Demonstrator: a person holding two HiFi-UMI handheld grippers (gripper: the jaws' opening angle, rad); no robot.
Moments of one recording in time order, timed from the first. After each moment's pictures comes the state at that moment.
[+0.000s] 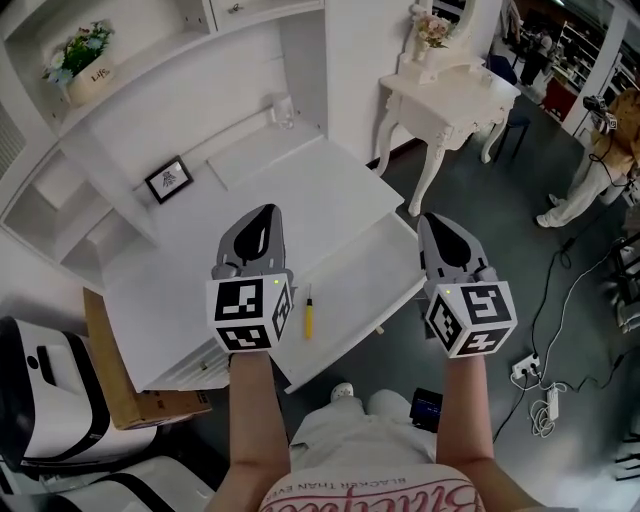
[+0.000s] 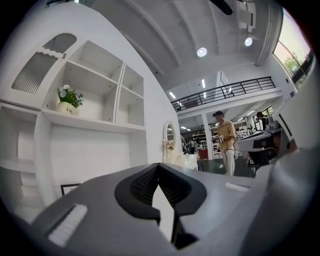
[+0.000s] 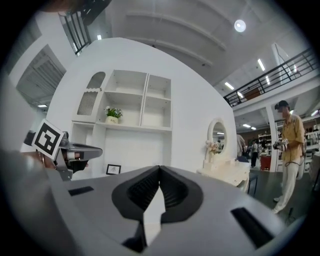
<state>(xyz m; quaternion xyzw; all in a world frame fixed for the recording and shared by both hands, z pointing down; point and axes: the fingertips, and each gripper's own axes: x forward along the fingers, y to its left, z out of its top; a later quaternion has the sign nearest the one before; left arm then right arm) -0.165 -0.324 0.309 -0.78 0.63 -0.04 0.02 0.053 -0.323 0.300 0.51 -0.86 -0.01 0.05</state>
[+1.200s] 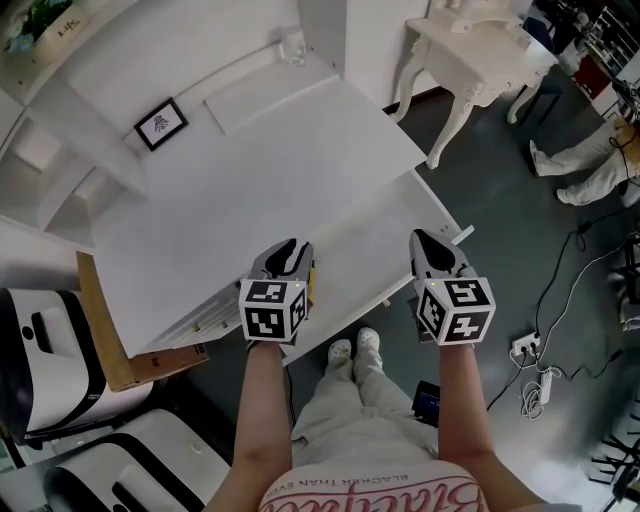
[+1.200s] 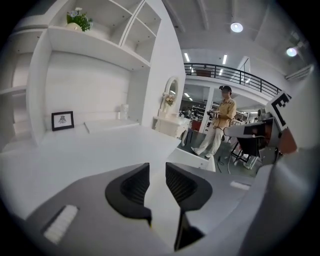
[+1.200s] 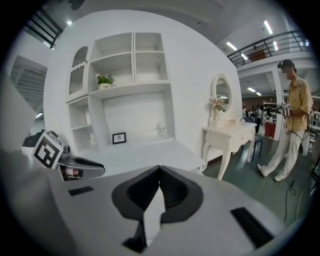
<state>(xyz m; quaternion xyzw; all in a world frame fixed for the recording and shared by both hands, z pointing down) -0.144 -0.308 0.542 -0.77 0.57 -0.16 -0.24 0.046 -0.345 0.474 0.47 -0.85 0.15 0.18</state>
